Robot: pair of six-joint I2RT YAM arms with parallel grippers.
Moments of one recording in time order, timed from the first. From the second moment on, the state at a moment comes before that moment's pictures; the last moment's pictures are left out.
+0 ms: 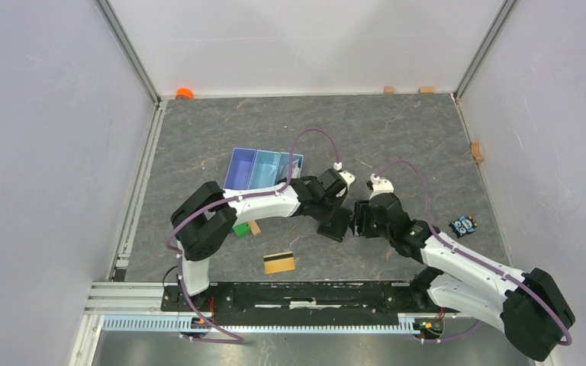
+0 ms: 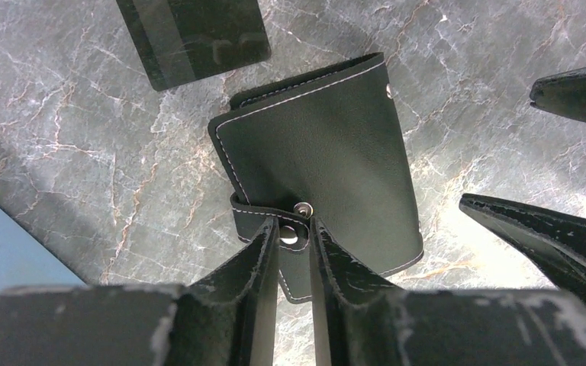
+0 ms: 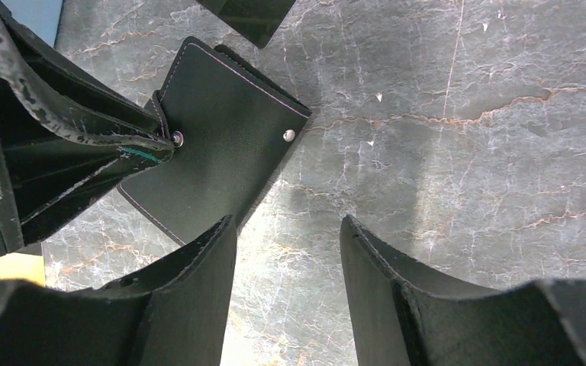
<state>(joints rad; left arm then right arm) -1.01 1.89 1.27 -0.38 -0.05 -0.28 0.68 0.96 0.41 -0.22 0.17 0.52</state>
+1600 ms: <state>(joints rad) -0.97 1.87 1.25 -0.31 0.12 -0.38 0.68 0.98 0.34 -0.15 0.13 0.53</state>
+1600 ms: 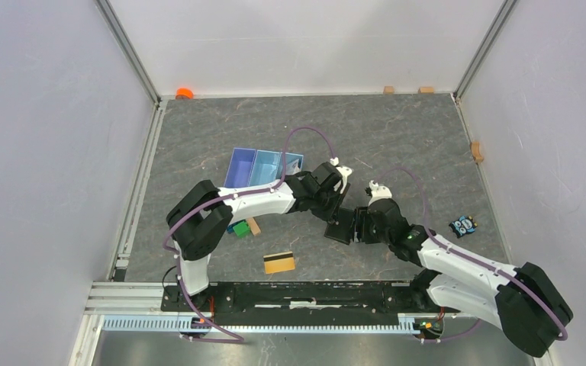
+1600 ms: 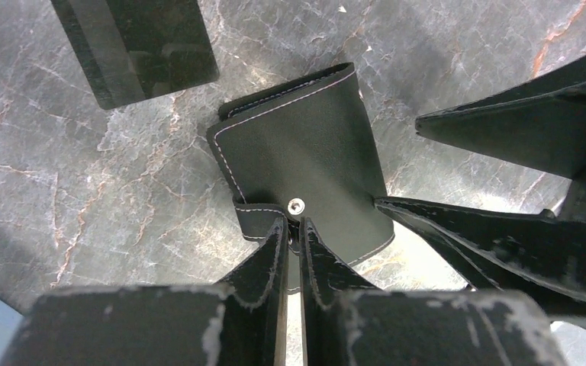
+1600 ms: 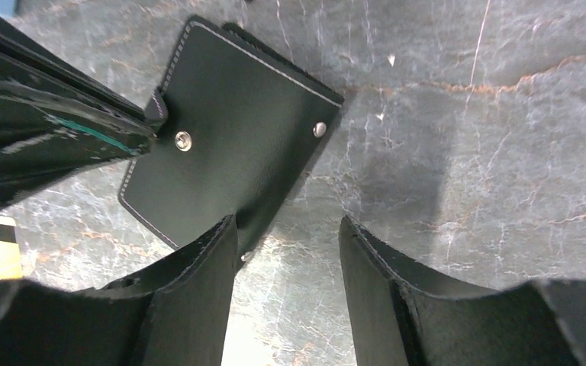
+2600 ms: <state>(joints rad) -0.81 1.53 0.72 -0.02 0.35 -0.58 0.70 0.83 0.09 0.38 -0.16 0.37</state>
